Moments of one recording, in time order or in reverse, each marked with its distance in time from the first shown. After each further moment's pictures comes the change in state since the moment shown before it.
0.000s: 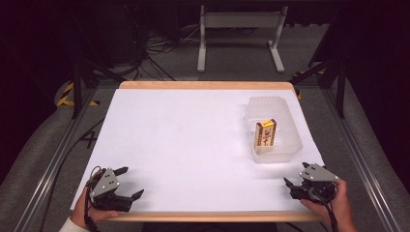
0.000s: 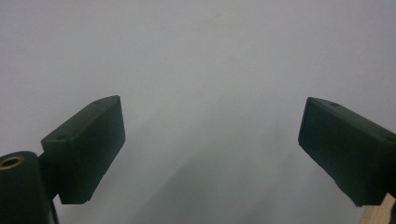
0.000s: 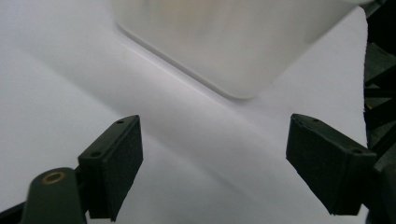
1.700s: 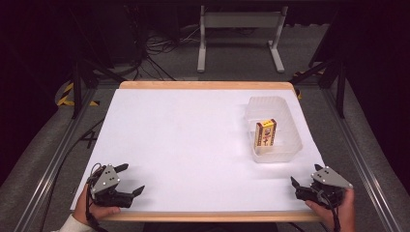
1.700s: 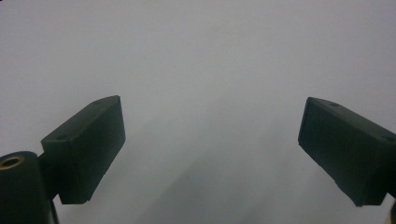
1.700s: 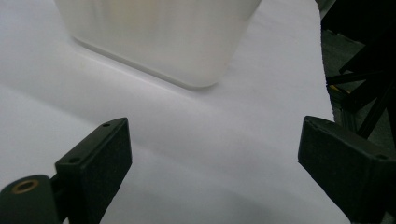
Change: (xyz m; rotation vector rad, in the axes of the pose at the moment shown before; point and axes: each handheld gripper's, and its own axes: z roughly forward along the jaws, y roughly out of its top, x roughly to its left) left arm 0.004 0.004 0.003 -0.010 0.013 -0.008; right arm -0.006 -0.020 -0.005 -0.071 -0.095 0.147
